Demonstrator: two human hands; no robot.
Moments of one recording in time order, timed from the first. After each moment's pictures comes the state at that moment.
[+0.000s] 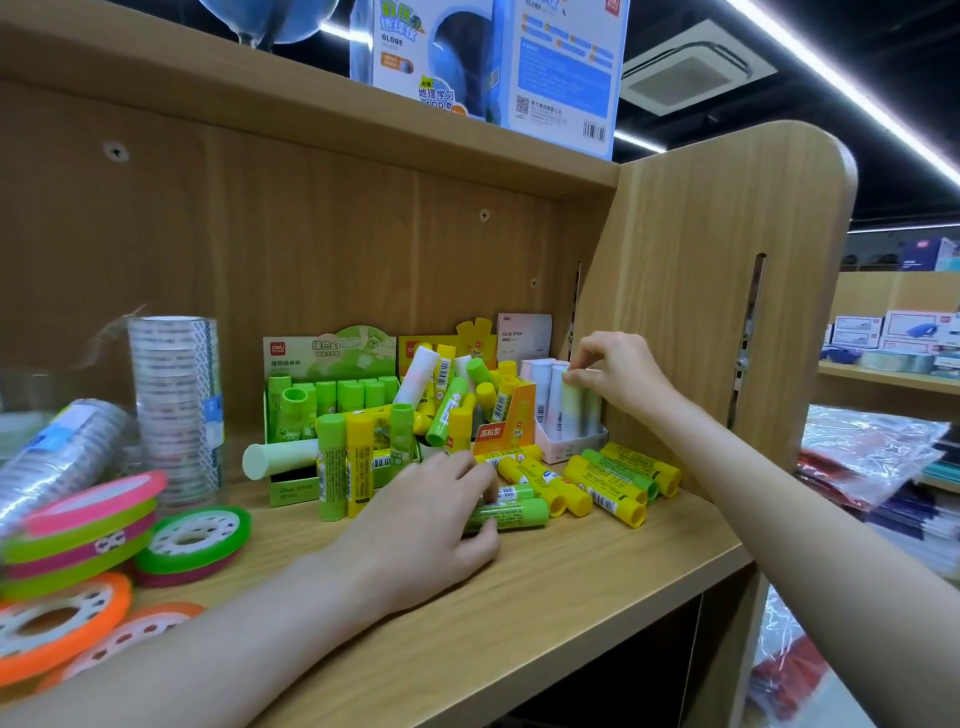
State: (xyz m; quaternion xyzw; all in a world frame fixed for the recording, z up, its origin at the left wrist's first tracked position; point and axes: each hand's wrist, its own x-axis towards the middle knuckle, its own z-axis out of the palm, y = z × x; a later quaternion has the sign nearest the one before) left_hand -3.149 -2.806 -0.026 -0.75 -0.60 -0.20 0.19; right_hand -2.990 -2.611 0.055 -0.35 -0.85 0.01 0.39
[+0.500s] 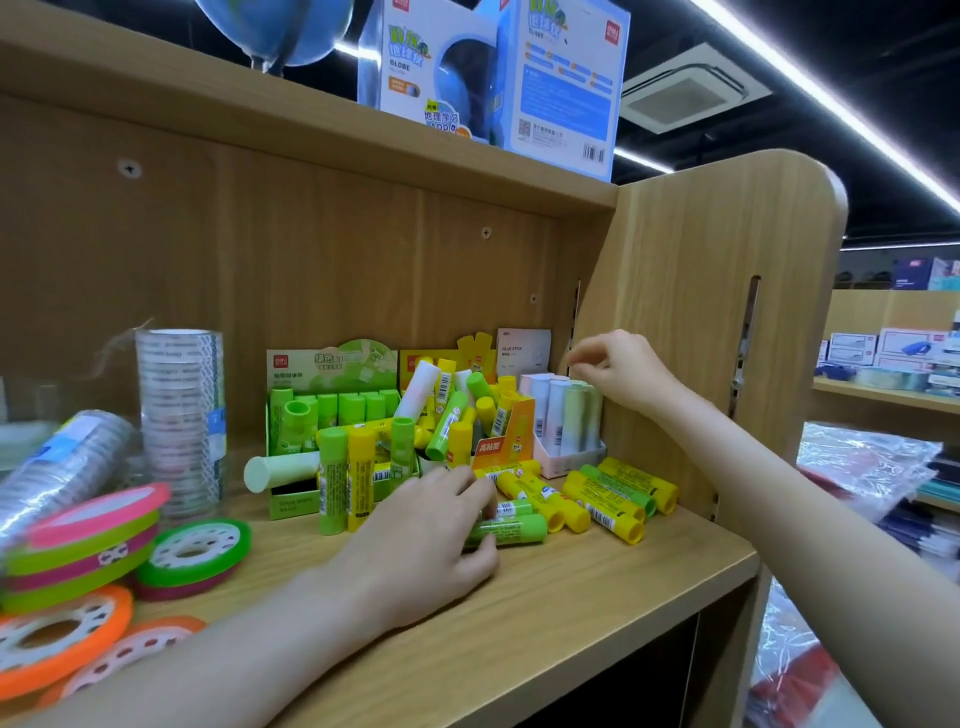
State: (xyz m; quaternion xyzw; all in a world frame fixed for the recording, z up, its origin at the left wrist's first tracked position) left_hand -3.149 -2.805 -0.025 -0.75 -0.60 -0.19 0.20; right_hand -2.986 -2.623 0.079 -0.36 -0.87 -0.01 0.35
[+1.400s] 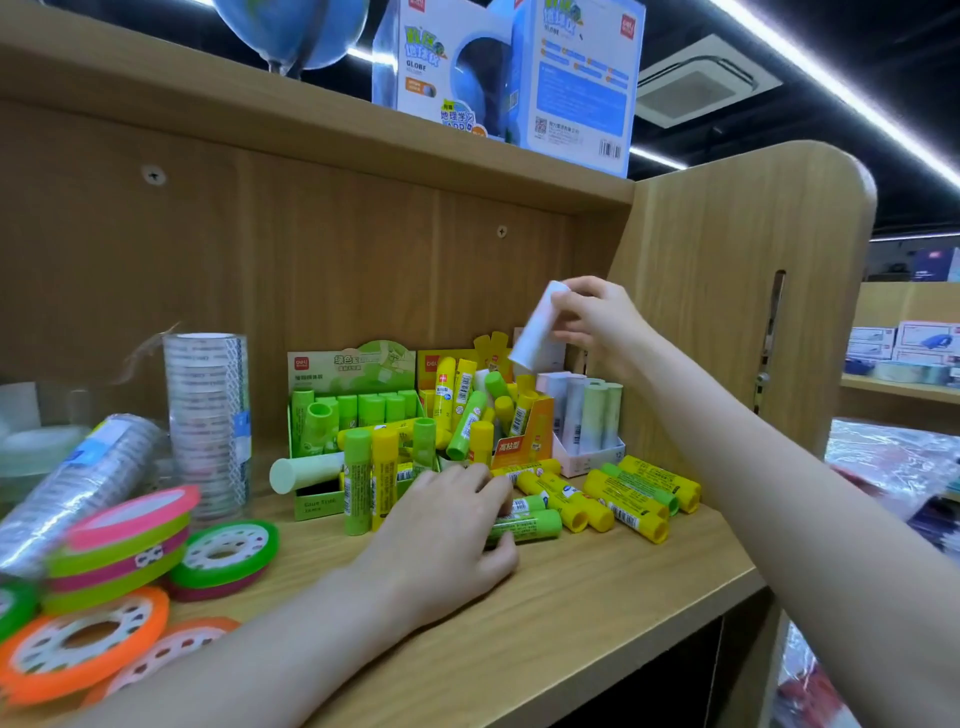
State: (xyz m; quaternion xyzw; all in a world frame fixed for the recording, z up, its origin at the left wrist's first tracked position) left_hand -3.145 -2.811 -0.020 -0.73 -0.62 -0.17 0.23; right_hand -3.035 -2.633 0.108 -0.26 -0.70 0.43 0.51
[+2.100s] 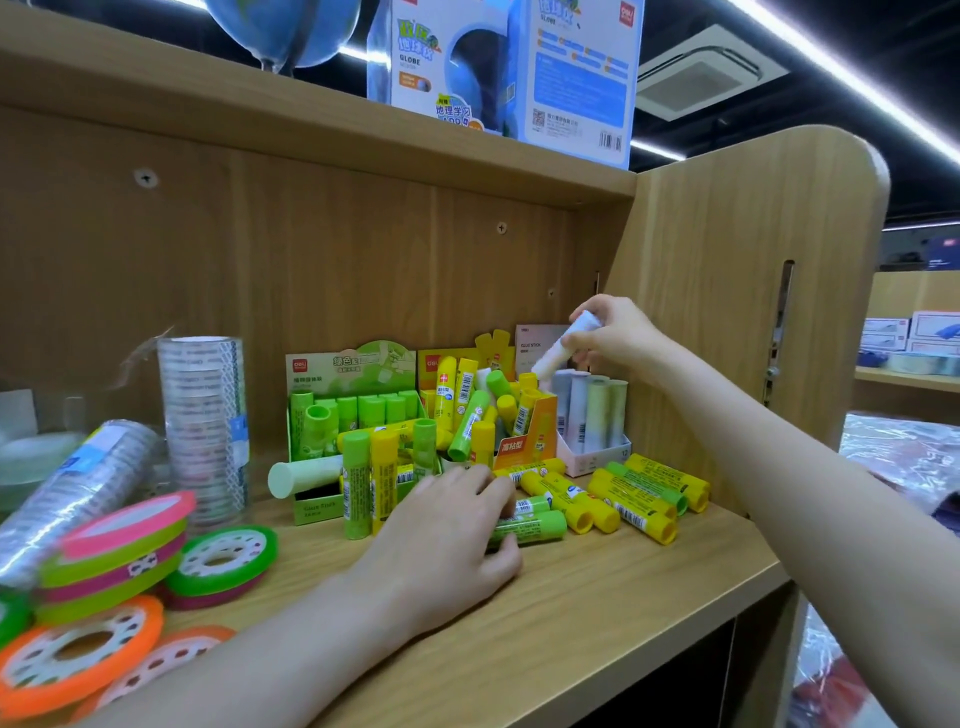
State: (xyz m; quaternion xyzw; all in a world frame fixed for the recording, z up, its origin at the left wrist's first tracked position) left_hand -3.145 -2.811 -0.020 -0.73 -0.62 -0.18 0.21; right_hand -3.018 -2.605 0.097 -0.38 -0.79 0.25 0.41
